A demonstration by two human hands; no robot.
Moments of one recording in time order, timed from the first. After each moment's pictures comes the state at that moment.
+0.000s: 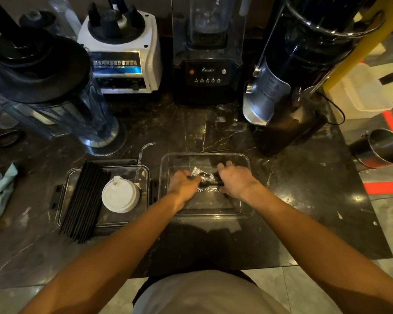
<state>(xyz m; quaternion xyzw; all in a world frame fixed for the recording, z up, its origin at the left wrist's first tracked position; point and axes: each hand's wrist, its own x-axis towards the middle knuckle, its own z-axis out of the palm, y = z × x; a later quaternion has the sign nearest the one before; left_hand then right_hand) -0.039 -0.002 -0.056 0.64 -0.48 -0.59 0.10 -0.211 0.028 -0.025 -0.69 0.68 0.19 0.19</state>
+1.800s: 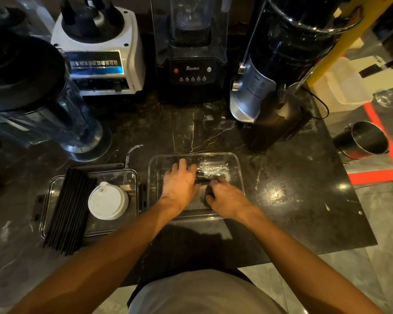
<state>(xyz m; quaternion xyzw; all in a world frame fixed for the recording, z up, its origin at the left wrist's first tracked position) -0.055 -0.002 -0.056 0.47 -0.87 -0.14 -0.06 -0.195 0.075 -0.016 -0.58 0.73 0.06 0.35</state>
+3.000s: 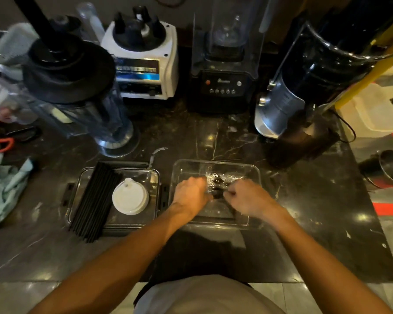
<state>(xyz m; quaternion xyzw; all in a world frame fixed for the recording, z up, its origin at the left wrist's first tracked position) -0.028 0.001 -0.035 0.51 -0.81 -0.28 -0.02 -0.196 0.048 0.022 -0.59 0.73 0.06 0.35</state>
